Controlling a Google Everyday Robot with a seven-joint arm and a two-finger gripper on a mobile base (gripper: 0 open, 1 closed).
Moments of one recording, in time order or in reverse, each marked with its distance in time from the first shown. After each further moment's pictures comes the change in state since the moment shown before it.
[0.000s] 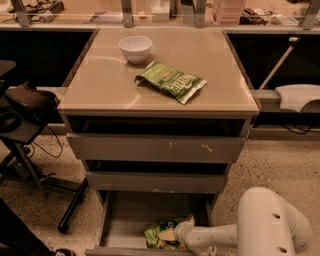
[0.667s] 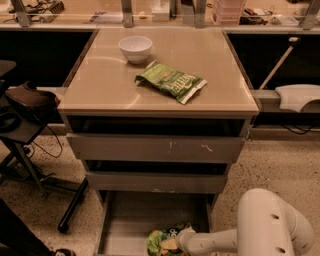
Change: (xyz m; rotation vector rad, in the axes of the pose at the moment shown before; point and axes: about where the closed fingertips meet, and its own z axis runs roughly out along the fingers) arm 0.031 0.004 -0.004 -0.007 0.041 -0.042
